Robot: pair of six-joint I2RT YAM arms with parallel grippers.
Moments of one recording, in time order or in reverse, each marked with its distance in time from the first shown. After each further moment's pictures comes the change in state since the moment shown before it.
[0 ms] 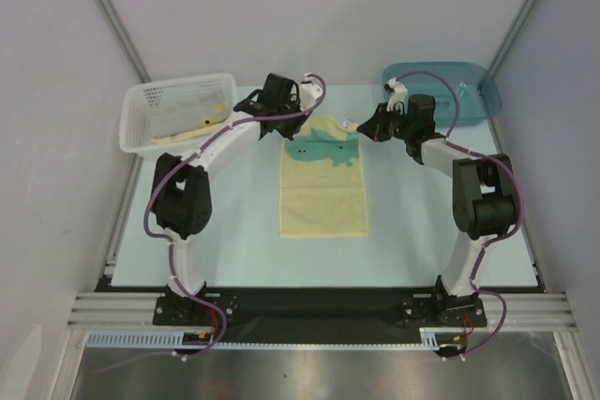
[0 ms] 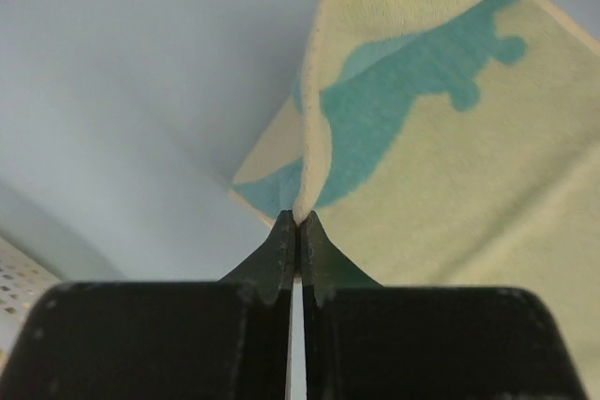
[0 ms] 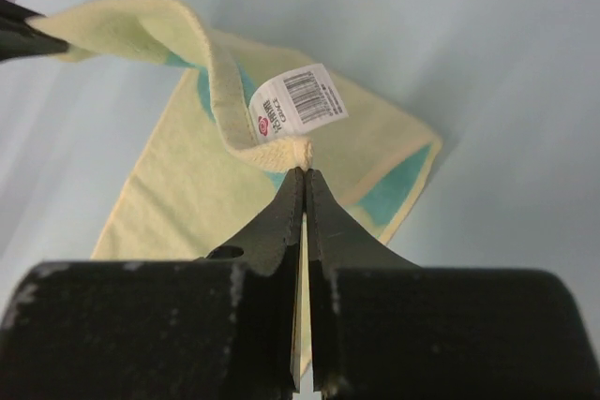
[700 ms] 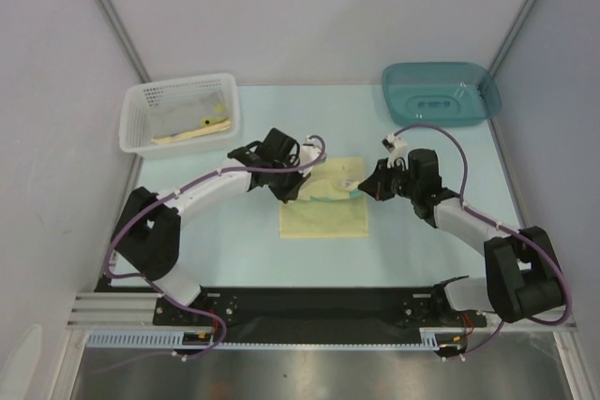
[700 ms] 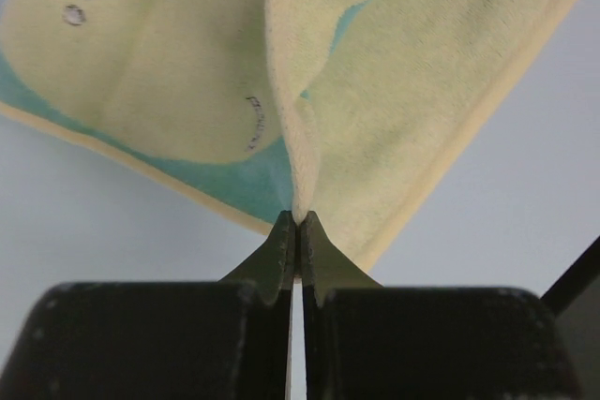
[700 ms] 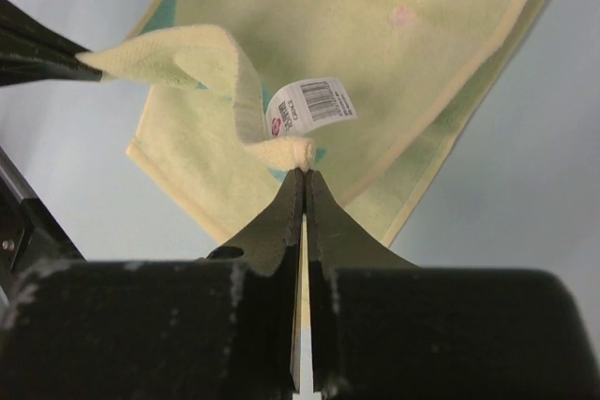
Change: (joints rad) left arm -0.135 -0.372 -0.539 -0.067 0.119 -0.102; right arm 0.132 -0.542 -0.573 -0.093 0.107 0.046
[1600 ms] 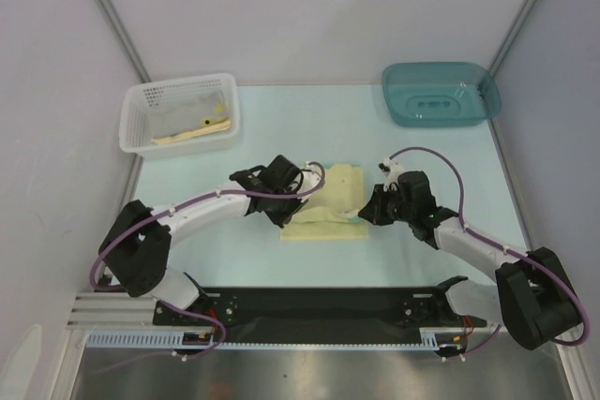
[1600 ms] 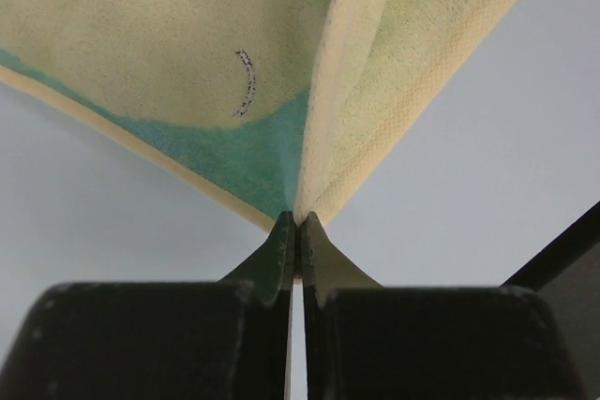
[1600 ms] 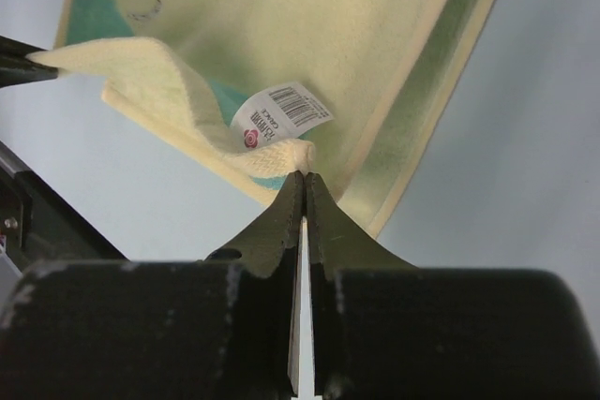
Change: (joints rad) left arm -0.141 -0.111 -0.195 -0.014 -0.143 -0.105; right arm 0.131 -0.172 -0.158 -0.149 0.162 0.127
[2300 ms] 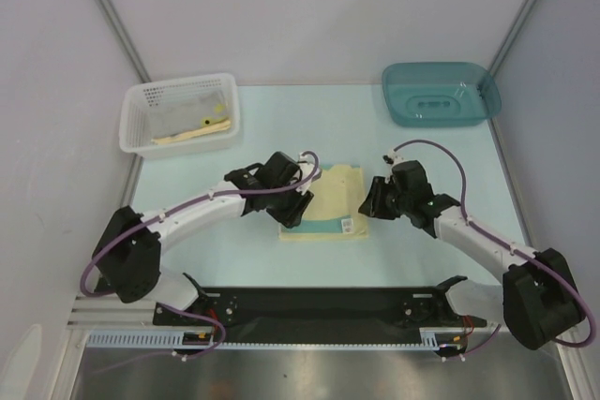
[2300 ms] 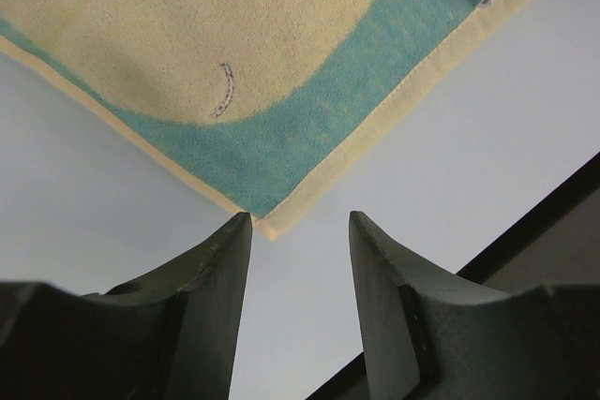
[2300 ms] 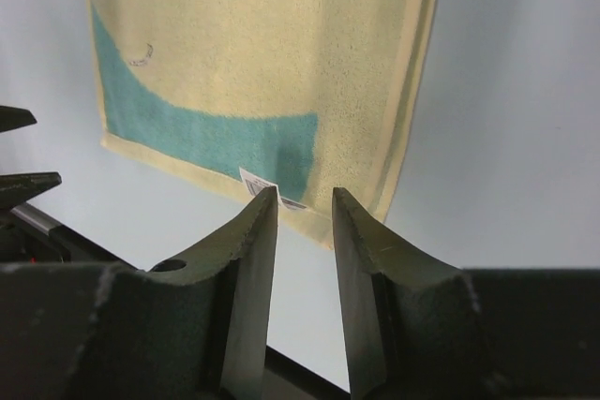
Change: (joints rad) left arm -0.018 -0.050 0.021 -0.024 0.010 -0.170; right arm 0.039 -0.015 0.149 -0.303 0.150 0.151
